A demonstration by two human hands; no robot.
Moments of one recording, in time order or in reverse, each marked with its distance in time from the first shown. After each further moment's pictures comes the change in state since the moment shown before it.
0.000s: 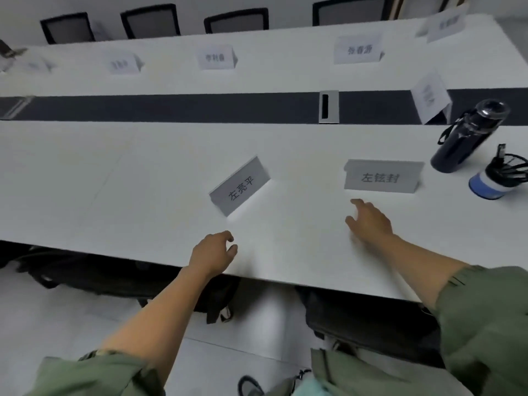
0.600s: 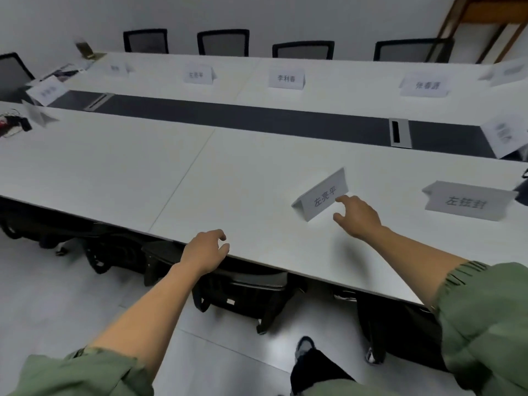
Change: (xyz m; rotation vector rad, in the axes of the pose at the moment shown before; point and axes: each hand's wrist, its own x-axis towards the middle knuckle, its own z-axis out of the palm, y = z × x) left_hand -0.053 -0.262 -0.096 -0.071 0.126 -0.053; right_hand -0.065 -0.282 0.065 -0.098 0.083 -0.261
